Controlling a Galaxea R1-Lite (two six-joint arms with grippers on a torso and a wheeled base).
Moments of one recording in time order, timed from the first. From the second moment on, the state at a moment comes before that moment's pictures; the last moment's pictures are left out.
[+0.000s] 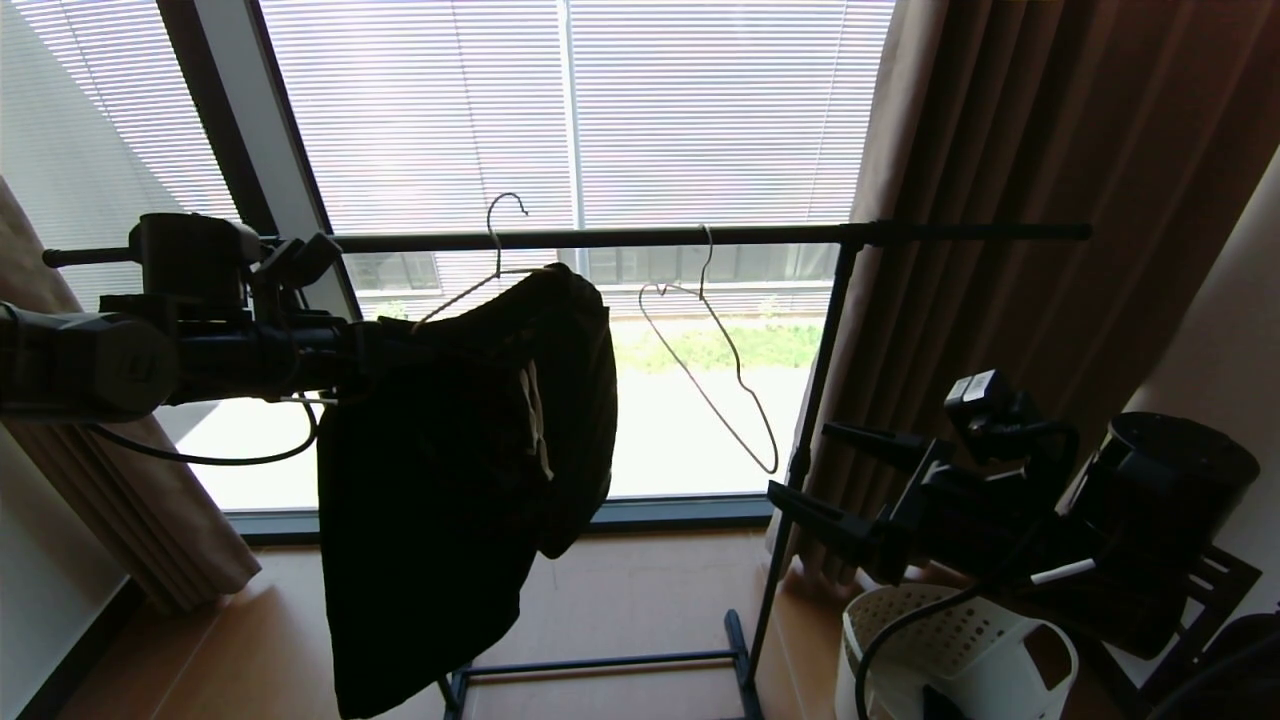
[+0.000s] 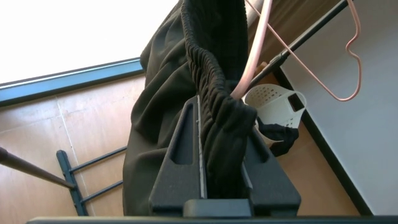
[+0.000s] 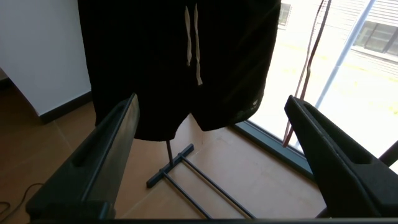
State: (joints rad) left arm 0.02 1.89 -1.24 -0.18 -0.57 -0.08; right arm 0.45 1.79 -0.37 -1.32 0.38 0.05
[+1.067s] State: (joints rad) left arm 0.05 1.94 -1.23 -0.20 -0.57 -0.14; right arm 0.45 1.81 -0.37 -1.33 0.38 0.05
